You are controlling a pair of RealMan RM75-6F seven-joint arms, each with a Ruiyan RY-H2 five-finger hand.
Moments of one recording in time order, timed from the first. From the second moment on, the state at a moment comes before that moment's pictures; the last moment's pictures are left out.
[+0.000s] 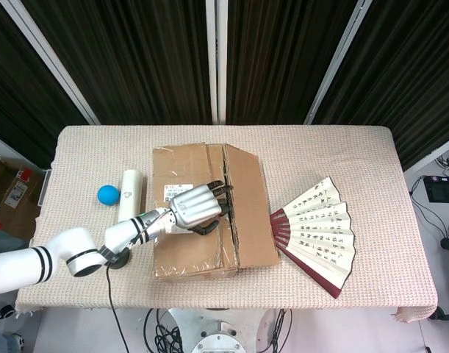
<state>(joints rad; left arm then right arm) -1.14 -1.23 -0.14 -1.60 1.59 0.64 0.06 -0.17 -1.17 0.10 -1.34 -1.54 1.85 0.71</state>
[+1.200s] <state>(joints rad) -0.99 -0.81 -0.16 -1.89 1.51 0.79 0.01 -0.15 -1.18 0.10 -1.35 -1.58 1.83 0.67</state>
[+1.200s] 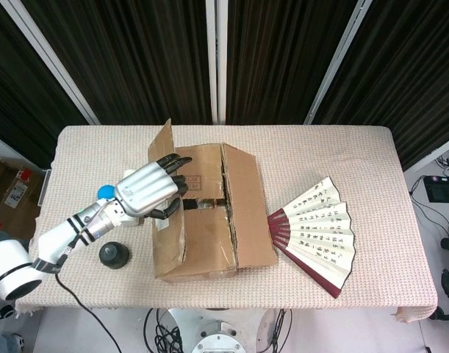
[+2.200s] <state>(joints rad) -0.60 -0.73 -0.08 -1.71 1.60 1.23 -0.46 -0.12 -1.18 0.07 -1.41 -1.63 1.80 0.57</state>
